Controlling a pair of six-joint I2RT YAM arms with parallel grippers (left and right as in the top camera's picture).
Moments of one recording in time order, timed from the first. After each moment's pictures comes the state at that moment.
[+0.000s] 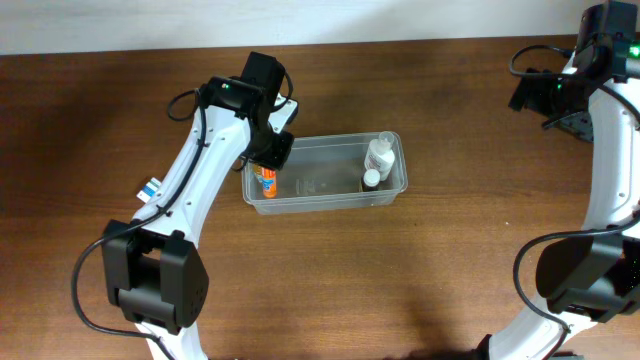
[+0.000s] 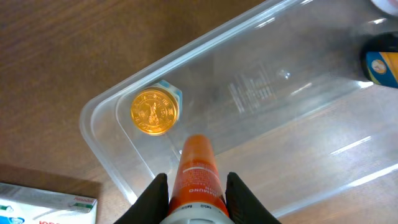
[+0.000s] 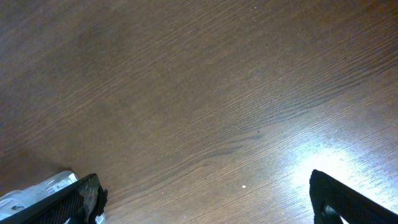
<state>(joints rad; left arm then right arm) -0.34 1.97 1.80 -1.20 0.02 0.09 -0.27 1.92 2.03 -1.33 0.03 0.26</state>
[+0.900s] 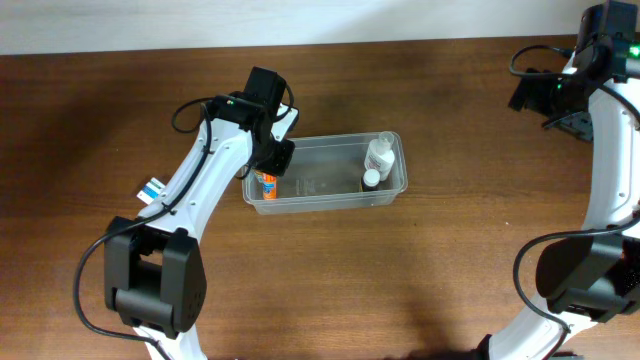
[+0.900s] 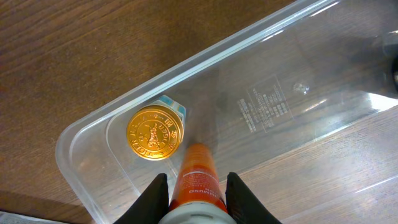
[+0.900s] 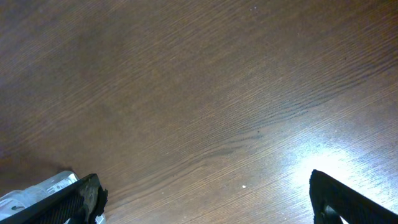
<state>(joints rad) -0.34 1.95 1.64 -1.02 0.00 0.09 -0.27 1.92 2.03 -1.33 0.03 0.26</state>
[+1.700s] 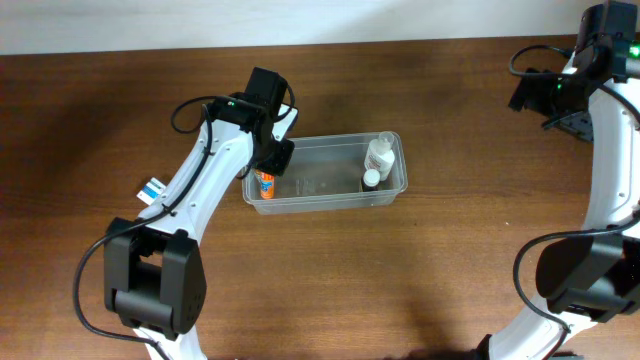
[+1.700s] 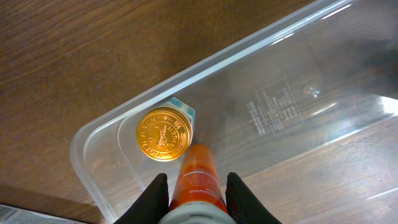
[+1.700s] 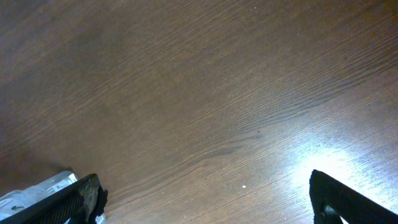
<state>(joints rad) -0.35 1.94 1.63 -1.00 -0.04 0.09 -0.27 1.92 2.03 -1.33 0.03 0.26</state>
